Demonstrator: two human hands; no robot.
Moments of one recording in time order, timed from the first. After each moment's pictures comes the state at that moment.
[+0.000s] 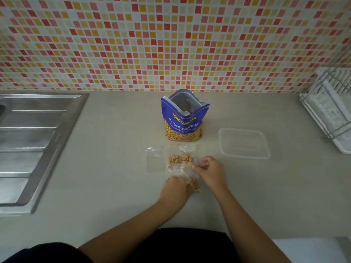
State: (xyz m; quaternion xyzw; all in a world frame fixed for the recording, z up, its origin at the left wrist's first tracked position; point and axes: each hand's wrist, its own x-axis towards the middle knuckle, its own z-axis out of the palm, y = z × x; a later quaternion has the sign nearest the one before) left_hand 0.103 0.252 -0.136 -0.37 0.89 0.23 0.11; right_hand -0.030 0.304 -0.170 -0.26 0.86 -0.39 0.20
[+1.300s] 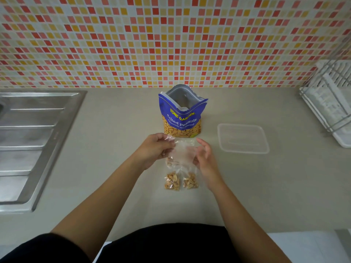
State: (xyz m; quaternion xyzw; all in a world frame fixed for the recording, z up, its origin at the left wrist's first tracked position) left_hand 0.099 0.159 -0.082 -0.41 0.55 0.72 -0.09; right_hand -0.006 0.296 -0.136 -0.19 0.61 -0.67 0.38
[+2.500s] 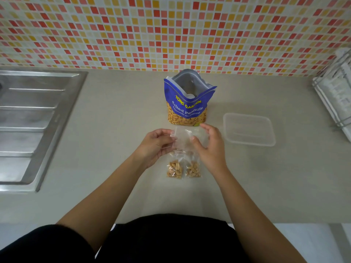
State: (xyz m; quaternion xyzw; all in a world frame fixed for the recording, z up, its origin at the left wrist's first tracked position) left_hand 0.115 0.170 -0.102 -0.41 0.43 0.79 -0.14; right_hand -0.013 0.288 -0.125 -0.34 0.77 -0.51 0.13
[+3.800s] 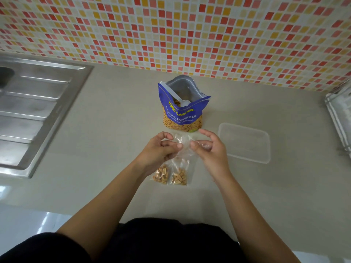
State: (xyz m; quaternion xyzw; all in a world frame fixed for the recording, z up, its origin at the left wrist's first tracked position) left_hand 0.080 0.206 -0.087 -0.40 0.42 0.79 -0.19; right_hand -0.057 0.301 -0.103 -0.24 0.69 -0.58 0.37
